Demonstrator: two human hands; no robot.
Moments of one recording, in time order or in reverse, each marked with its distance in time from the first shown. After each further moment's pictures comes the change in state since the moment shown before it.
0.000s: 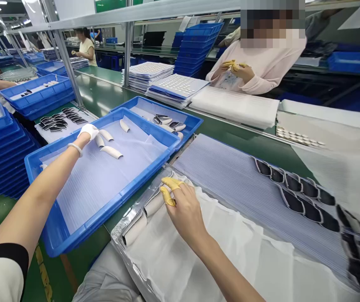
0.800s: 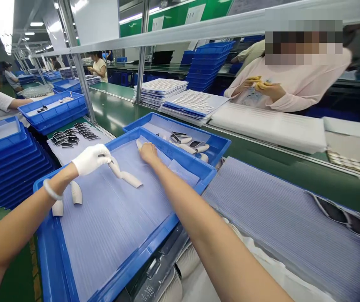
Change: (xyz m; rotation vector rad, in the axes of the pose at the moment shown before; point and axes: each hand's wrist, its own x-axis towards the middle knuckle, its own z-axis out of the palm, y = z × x) left_hand -0.040 -0.022 -0.045 -0.057 0.046 0.289; right_hand 0.257 0.040 0.211 -0.026 -0.444 0.552
